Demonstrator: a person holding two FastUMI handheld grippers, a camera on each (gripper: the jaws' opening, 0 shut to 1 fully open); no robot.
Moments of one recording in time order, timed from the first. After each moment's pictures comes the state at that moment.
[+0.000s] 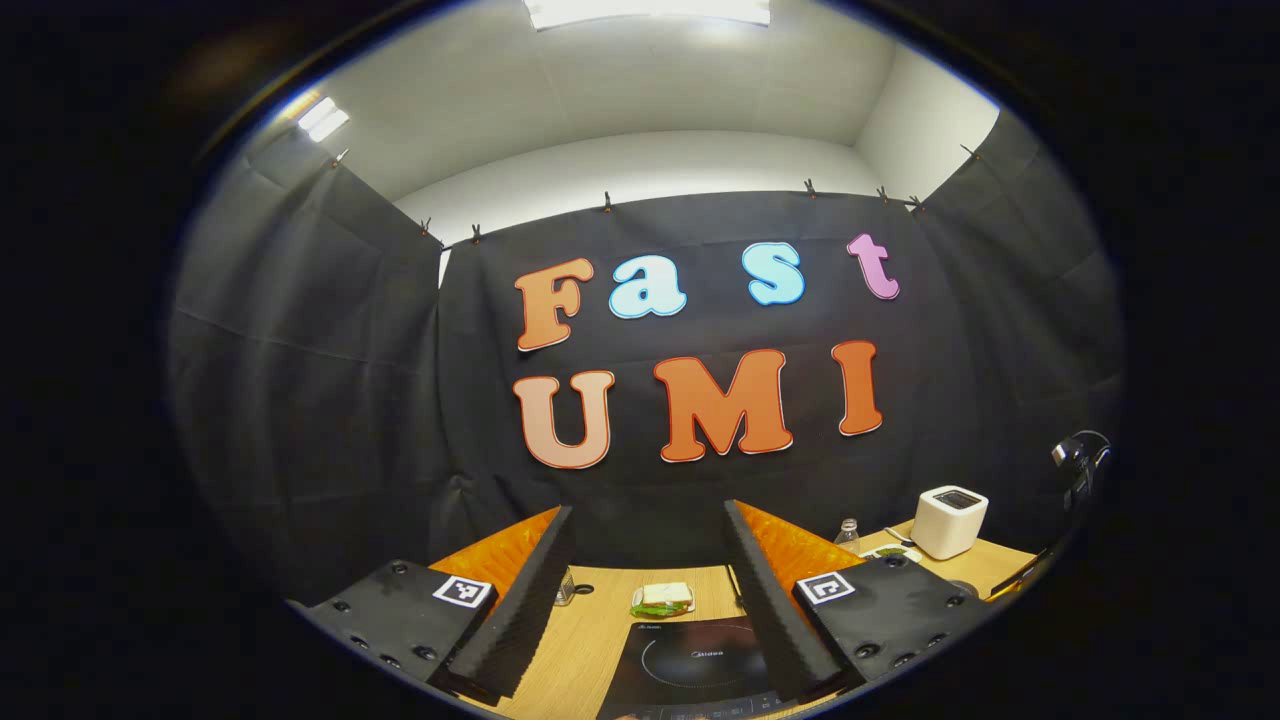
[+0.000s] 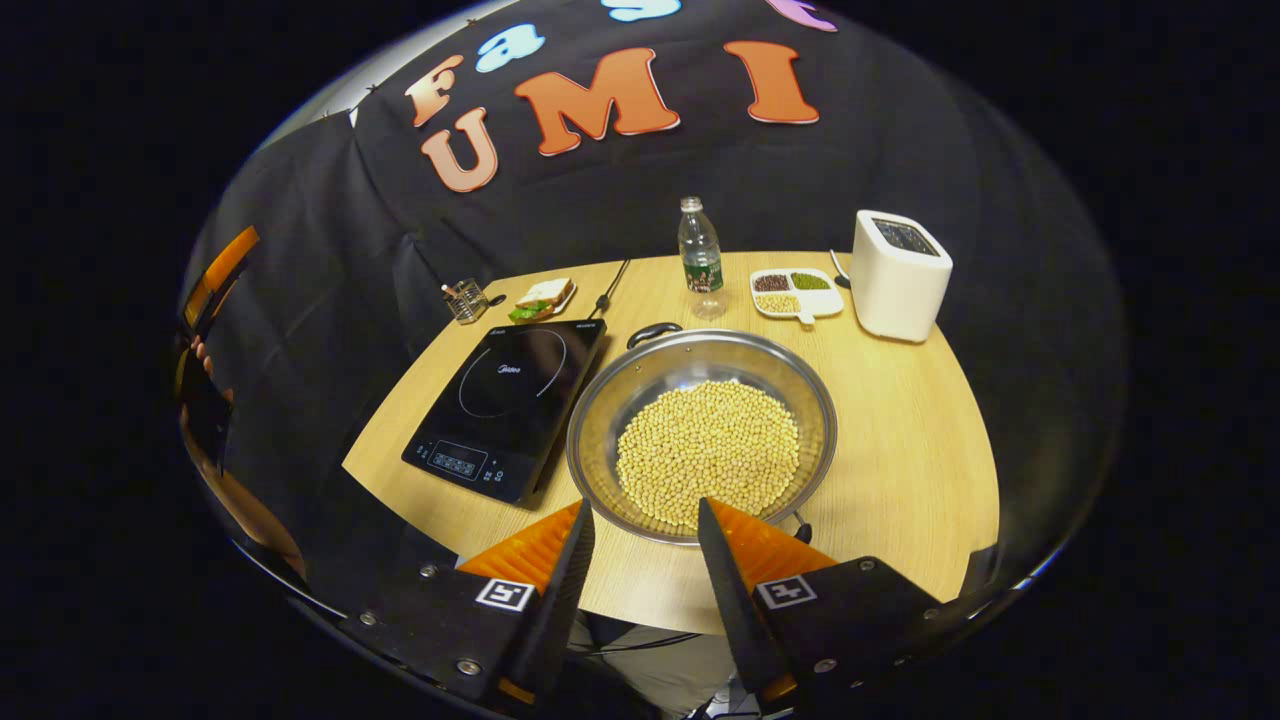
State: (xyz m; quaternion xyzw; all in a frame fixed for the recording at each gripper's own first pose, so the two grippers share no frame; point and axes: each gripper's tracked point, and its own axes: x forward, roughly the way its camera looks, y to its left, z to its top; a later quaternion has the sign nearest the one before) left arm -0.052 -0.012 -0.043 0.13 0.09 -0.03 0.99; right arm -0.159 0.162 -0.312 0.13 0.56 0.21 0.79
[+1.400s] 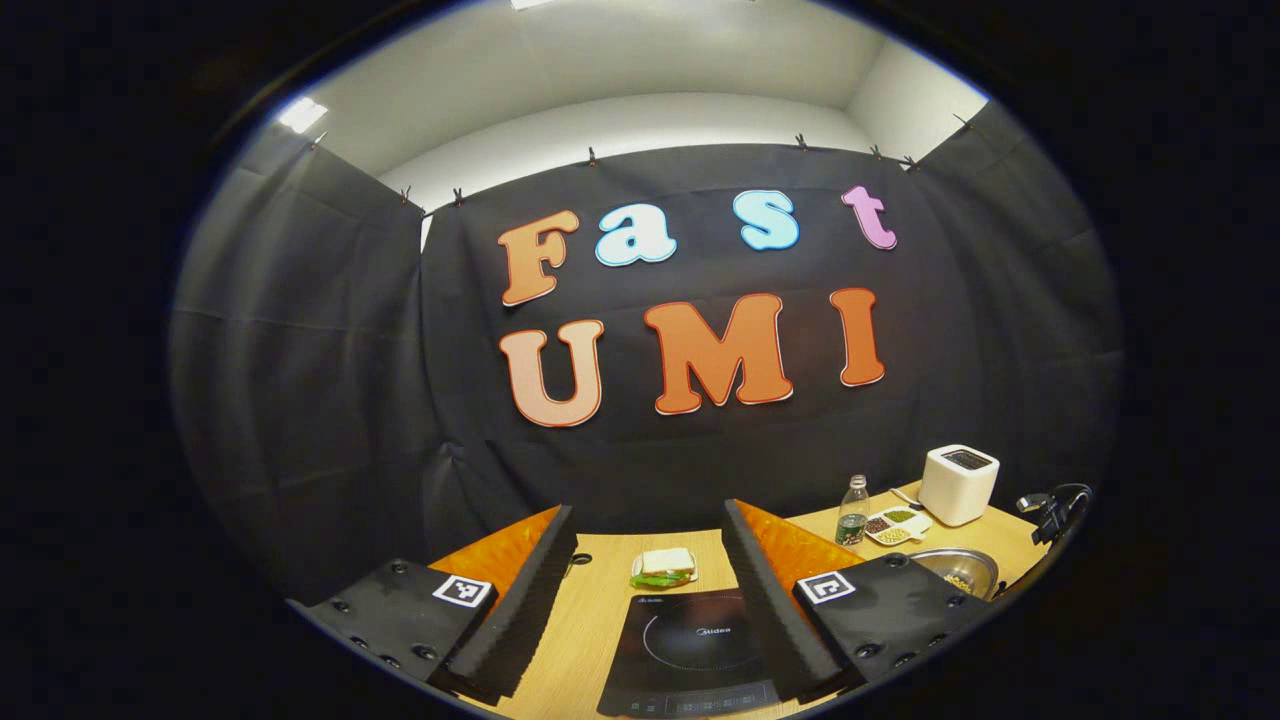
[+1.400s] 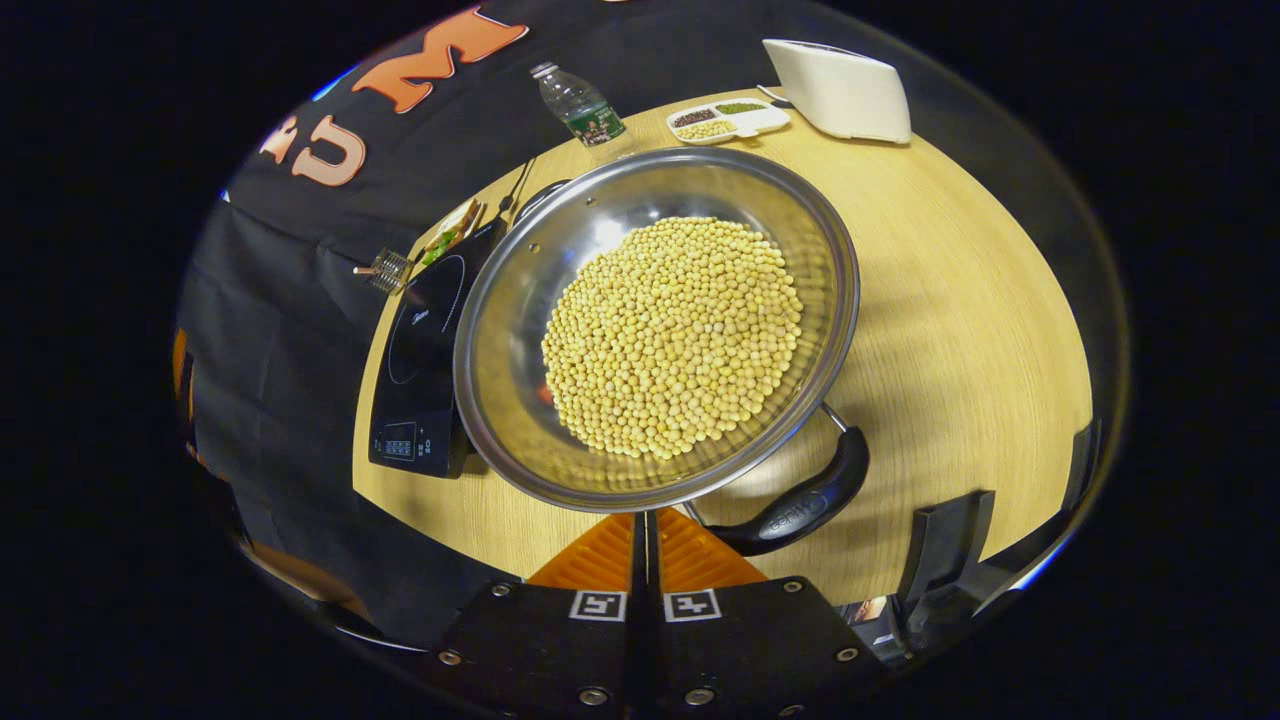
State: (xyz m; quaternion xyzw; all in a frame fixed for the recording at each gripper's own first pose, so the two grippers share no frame) left arm -0.038 -0.009 -0.103 0.15 0.16 -0.02 0.97; right arm -0.196 0.169 -0.418 0.21 0.69 0.15 0.68
